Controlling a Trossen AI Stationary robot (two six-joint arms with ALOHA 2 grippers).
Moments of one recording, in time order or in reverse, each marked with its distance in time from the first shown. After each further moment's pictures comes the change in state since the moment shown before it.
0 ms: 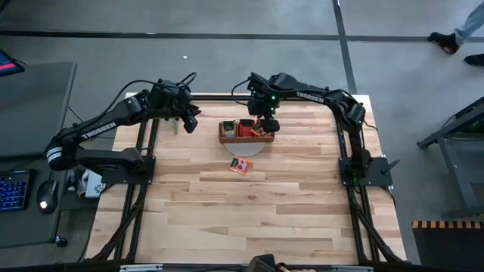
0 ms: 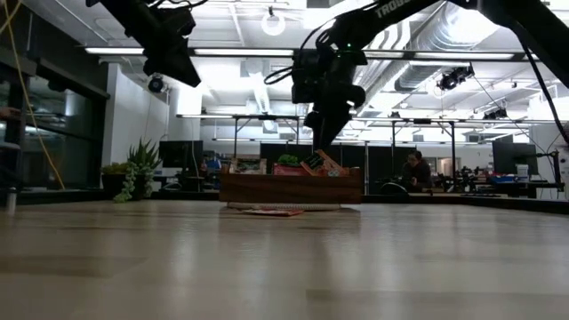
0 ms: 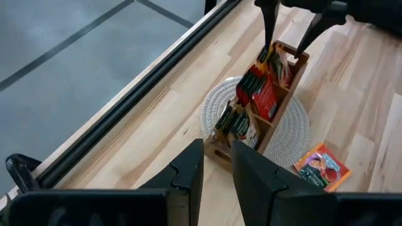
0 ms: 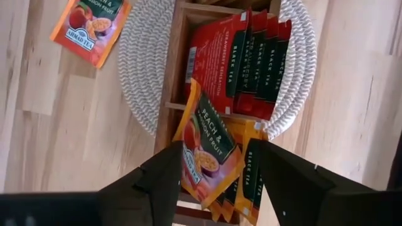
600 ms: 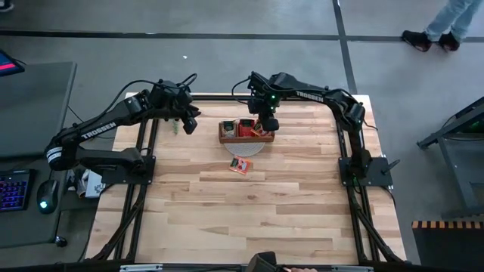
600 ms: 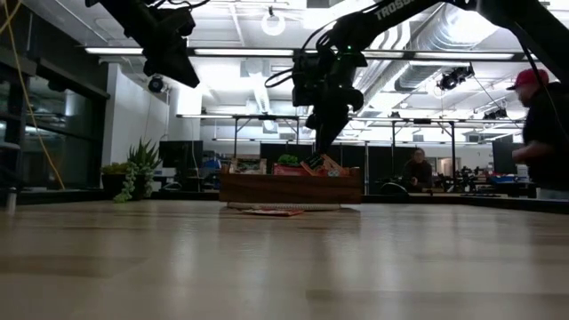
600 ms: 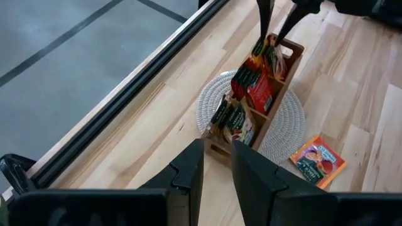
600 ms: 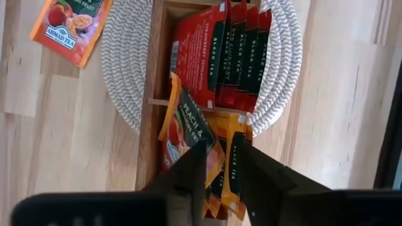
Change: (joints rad) left arm 0.000 0.001 0.000 -0.017 0.021 0.018; right arm -0.007 0.008 -0.002 0.014 0.029 0.019
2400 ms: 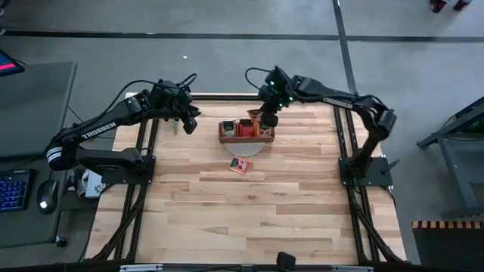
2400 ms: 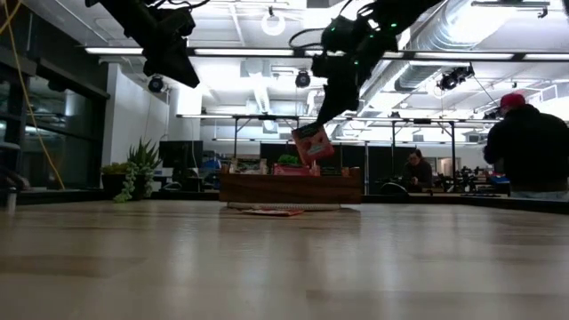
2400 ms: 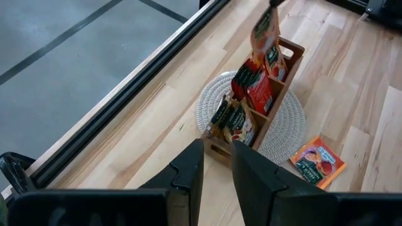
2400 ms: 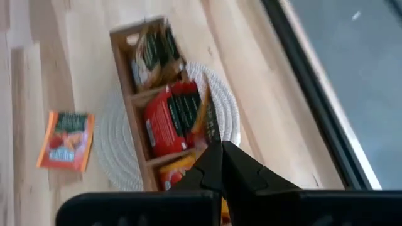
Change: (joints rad) left arm 0.000 0.000 0.000 0.001 -0.001 -0.009; right arm -0.024 -0.317 -0.328 0.412 0.030 0.446
